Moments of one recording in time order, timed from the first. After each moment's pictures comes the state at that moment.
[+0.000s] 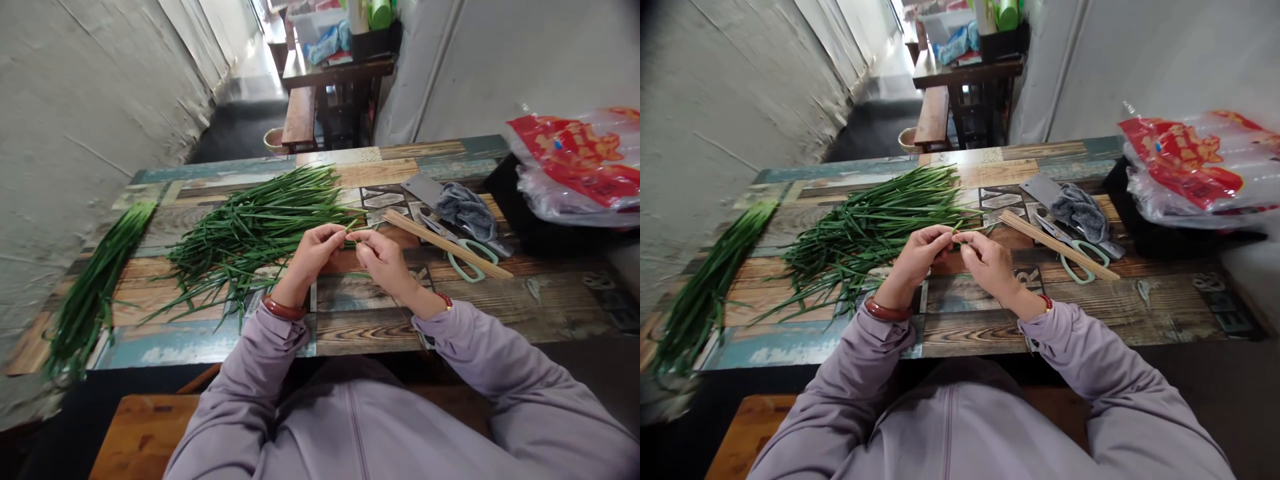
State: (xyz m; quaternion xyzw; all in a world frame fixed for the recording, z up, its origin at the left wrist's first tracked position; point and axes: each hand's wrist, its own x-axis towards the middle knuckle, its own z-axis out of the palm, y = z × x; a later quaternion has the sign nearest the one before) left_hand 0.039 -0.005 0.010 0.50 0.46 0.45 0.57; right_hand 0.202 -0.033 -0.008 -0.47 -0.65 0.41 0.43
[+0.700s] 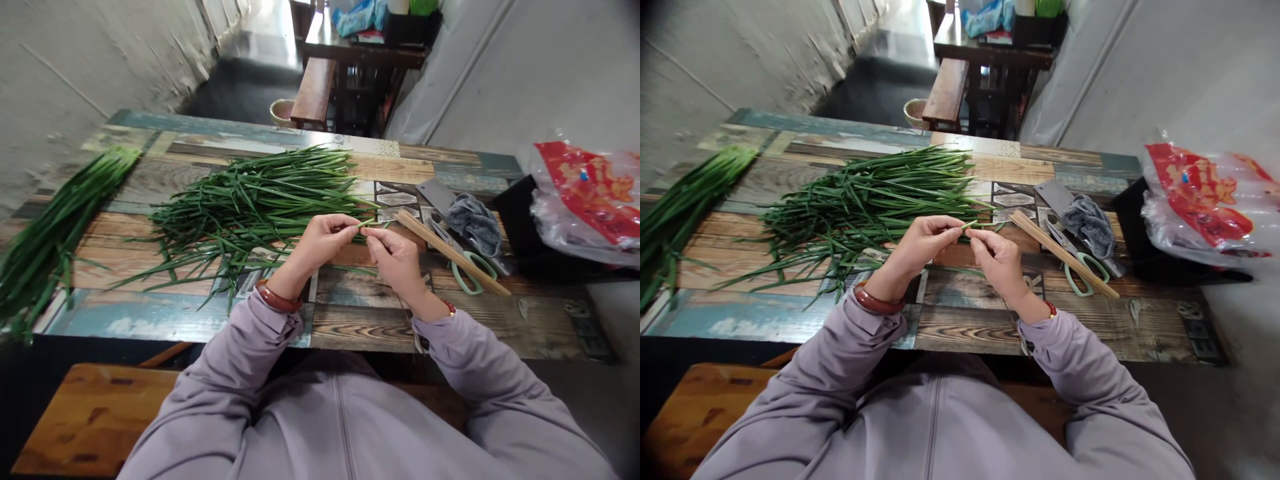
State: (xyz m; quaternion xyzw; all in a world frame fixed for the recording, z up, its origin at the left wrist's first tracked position) left_hand 0.035 -0.016 0.023 0.55 0.46 0.45 0.54; right_hand 0.203 -0.032 -0.010 -0.48 -0.62 0.41 0.47
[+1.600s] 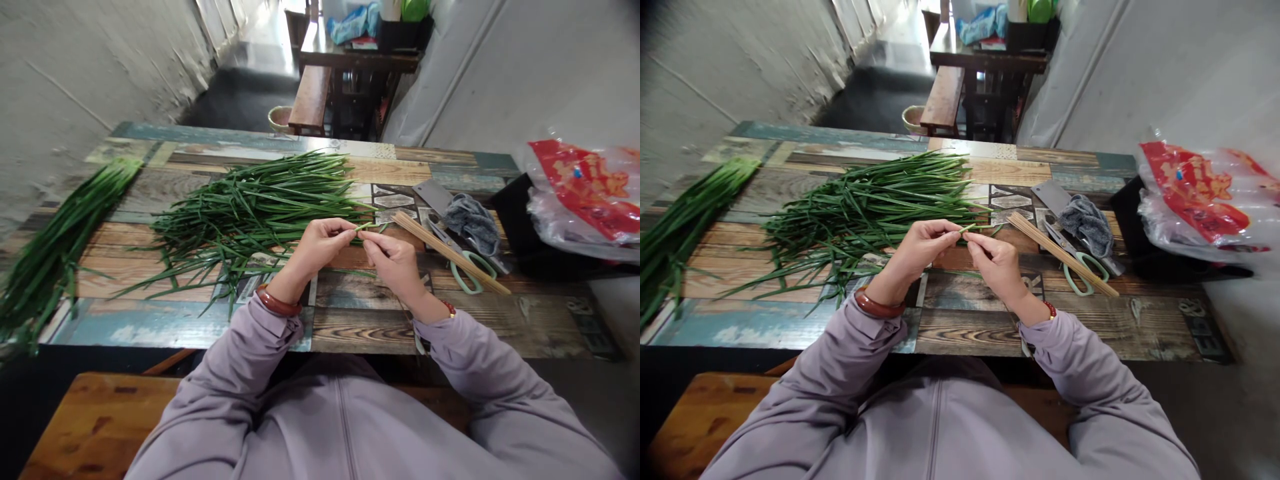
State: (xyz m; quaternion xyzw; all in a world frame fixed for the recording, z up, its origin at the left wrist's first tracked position) left_hand 0.035 -0.015 0.023 0.54 0.46 0.45 0.55; right_hand 0.201 -0.033 -0.005 -0.50 -0.63 0.37 0.47
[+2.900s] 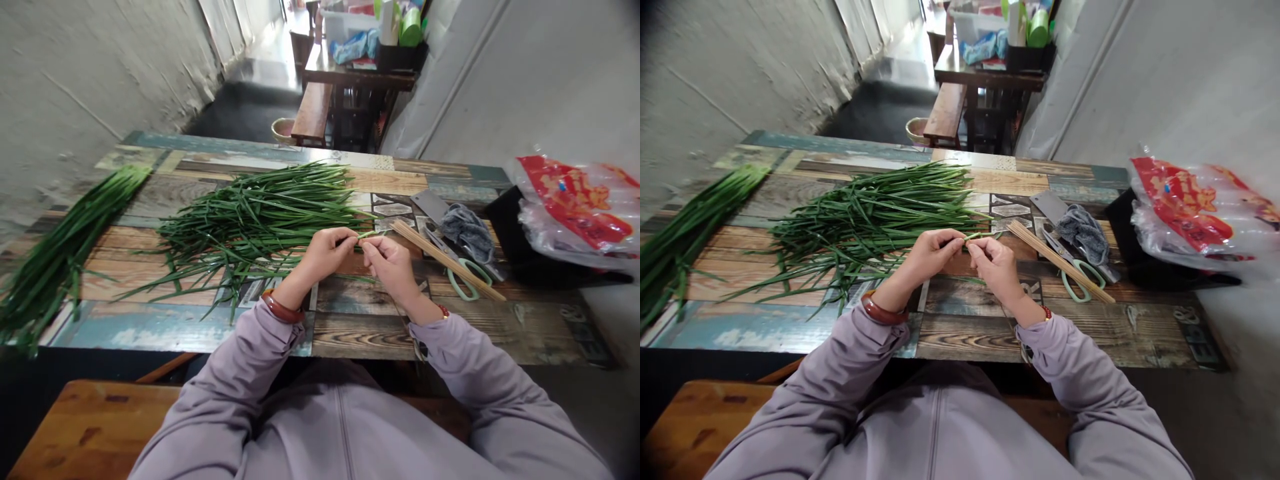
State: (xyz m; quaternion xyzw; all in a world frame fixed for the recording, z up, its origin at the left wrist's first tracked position) left_hand 0.034 -0.011 0.011 0.68 0.47 0.39 0.40; right_hand 0.198 -0.027 -0.011 -0.49 -0.57 0.48 0.46
